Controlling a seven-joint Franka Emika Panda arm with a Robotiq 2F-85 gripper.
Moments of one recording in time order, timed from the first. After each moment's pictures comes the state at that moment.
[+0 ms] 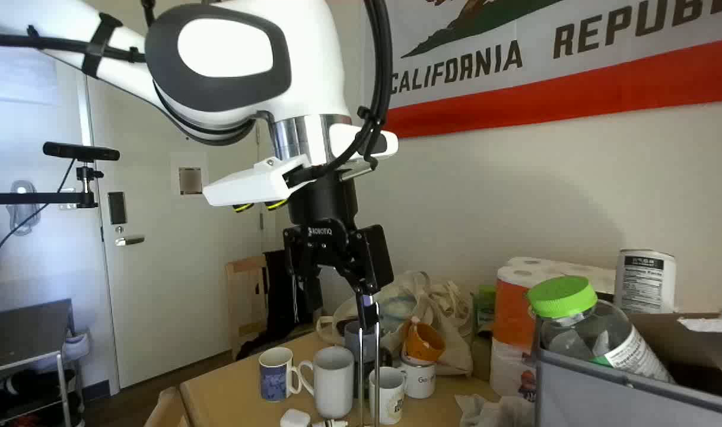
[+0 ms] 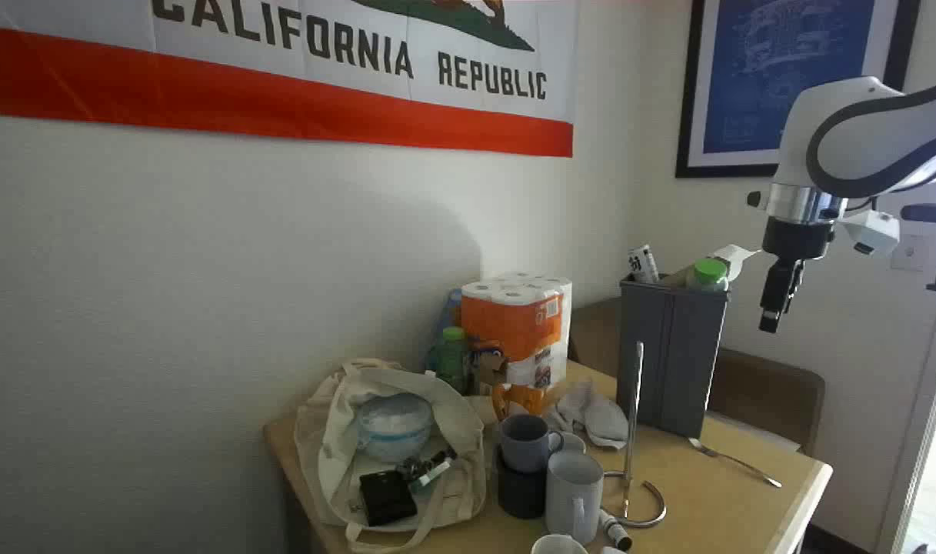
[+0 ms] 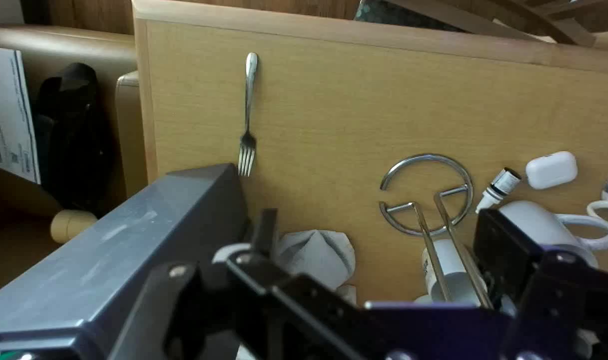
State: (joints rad) arm -0.10 -0.34 -0.24 -2.32 -0.19 2.12 -0.39
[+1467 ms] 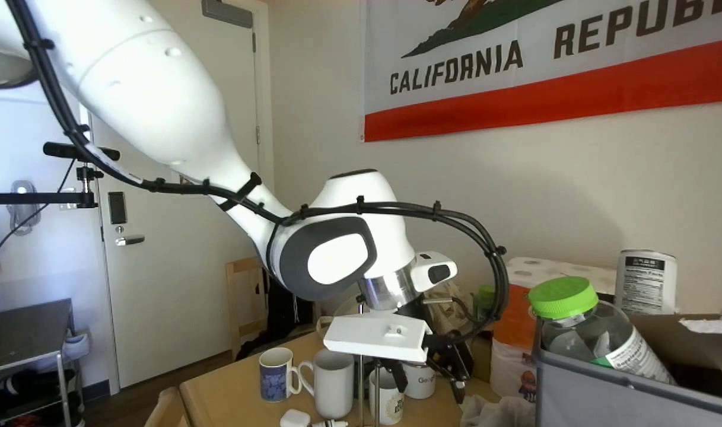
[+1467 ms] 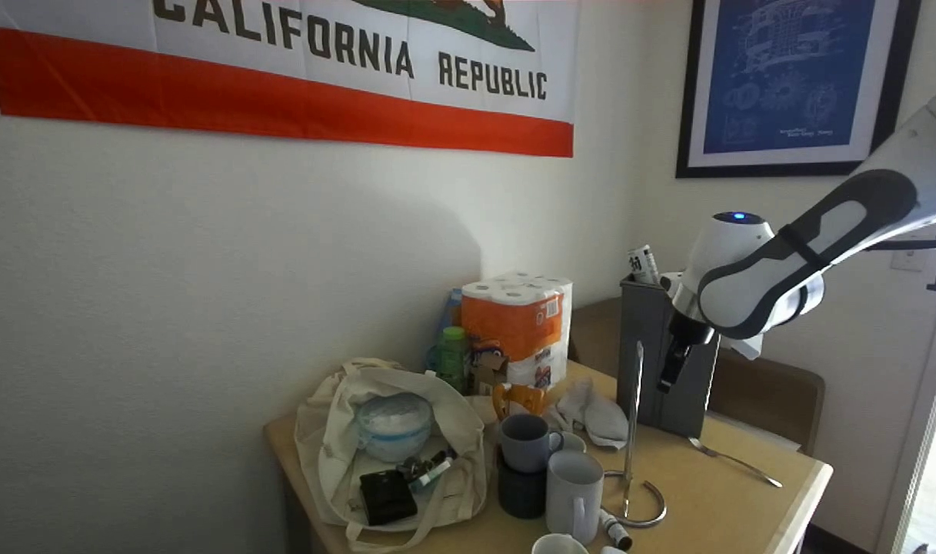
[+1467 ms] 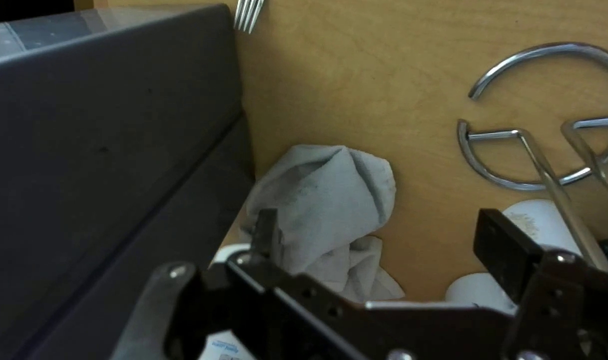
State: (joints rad) arm -0.12 0.21 -0.19 -2.23 -0.12 2.79 -0.51
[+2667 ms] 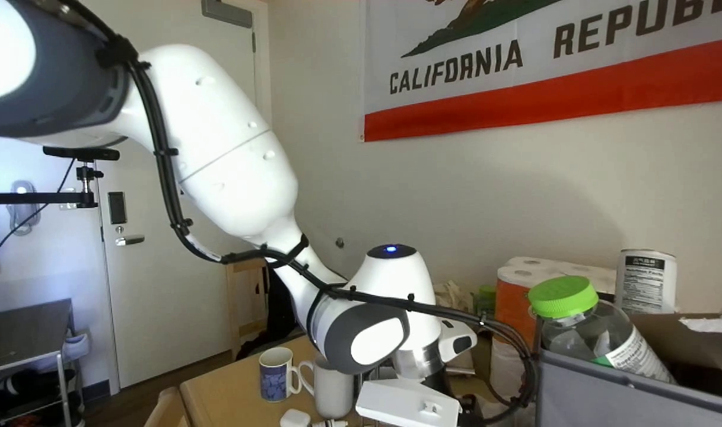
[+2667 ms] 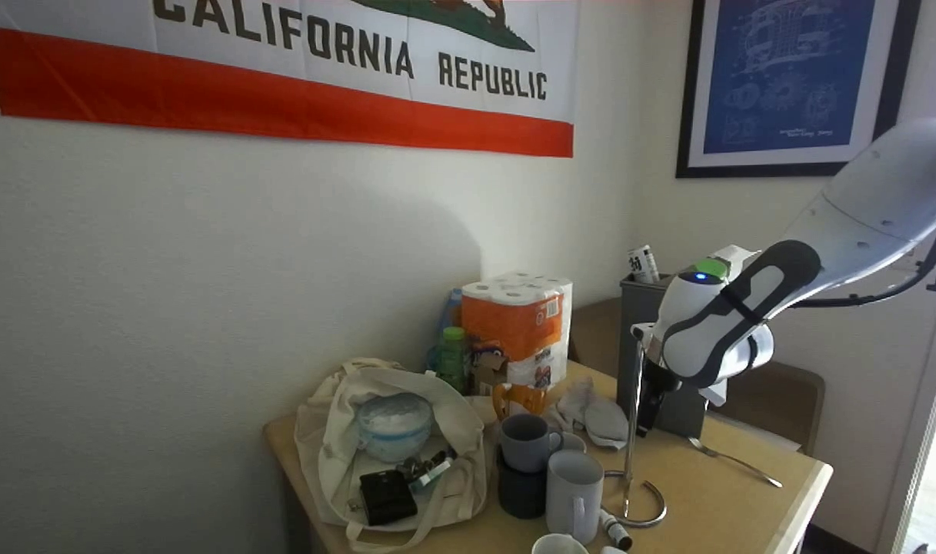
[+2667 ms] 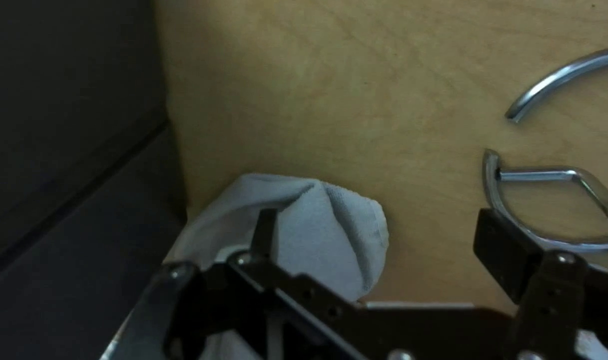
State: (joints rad) arm -0.31 0.53 0.01 -2.04 -0.10 2.86 -0.60
